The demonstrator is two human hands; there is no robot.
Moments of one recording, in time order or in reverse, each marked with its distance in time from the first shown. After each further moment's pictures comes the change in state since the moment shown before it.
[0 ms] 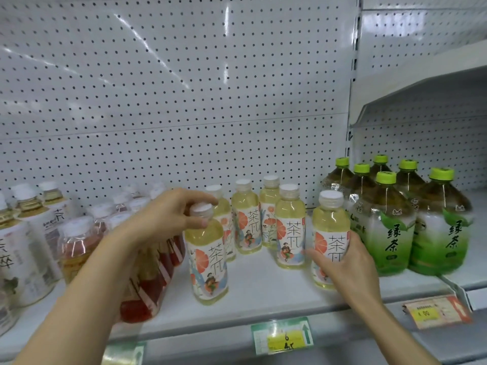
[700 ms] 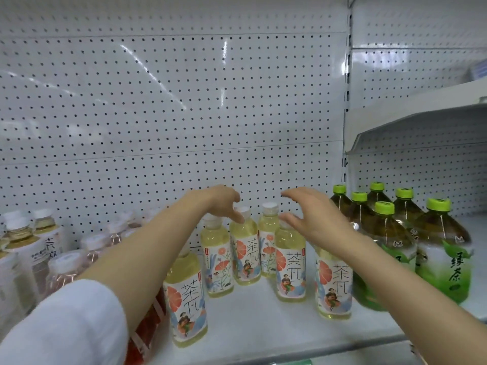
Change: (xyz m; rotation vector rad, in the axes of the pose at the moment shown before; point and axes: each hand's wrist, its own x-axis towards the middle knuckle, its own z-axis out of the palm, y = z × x) left_hand 0.137 0.053 0.003 0.595 -0.280 -0.082; right_hand 0.080 -0.130 -0.027 -0.392 -0.225 -0.607
